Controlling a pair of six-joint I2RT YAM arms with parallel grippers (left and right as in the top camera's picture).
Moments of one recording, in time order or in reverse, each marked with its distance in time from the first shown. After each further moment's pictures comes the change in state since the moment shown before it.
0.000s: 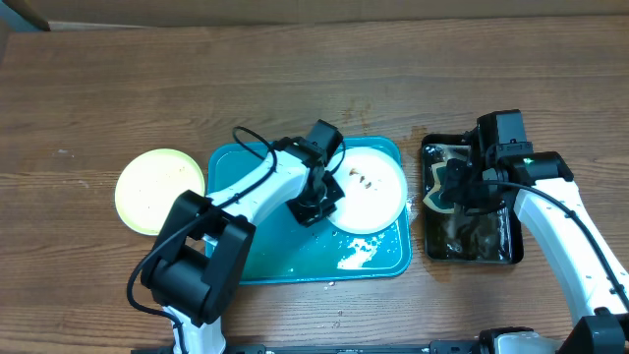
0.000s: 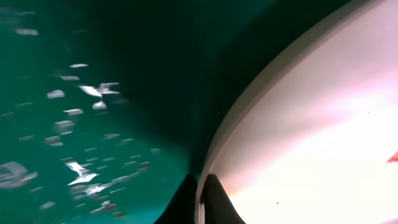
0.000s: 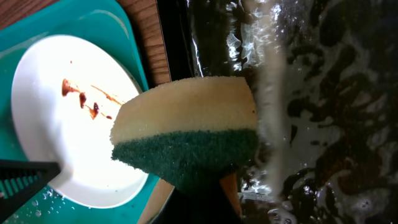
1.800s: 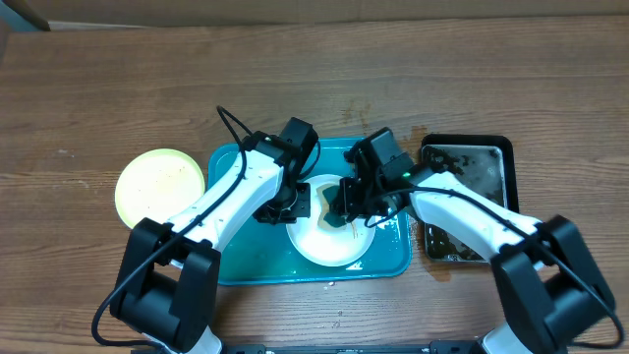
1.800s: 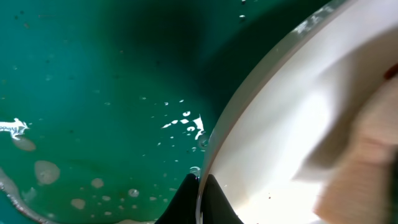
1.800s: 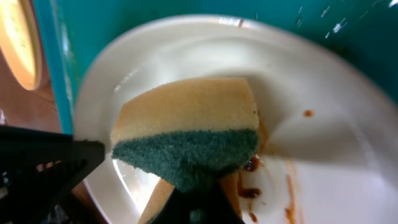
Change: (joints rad) left arm 0.052 -0.156 -0.016 -0.233 -0.205 0.616; right arm 0.466 0.327 0.000 0.437 -0.306 0.216
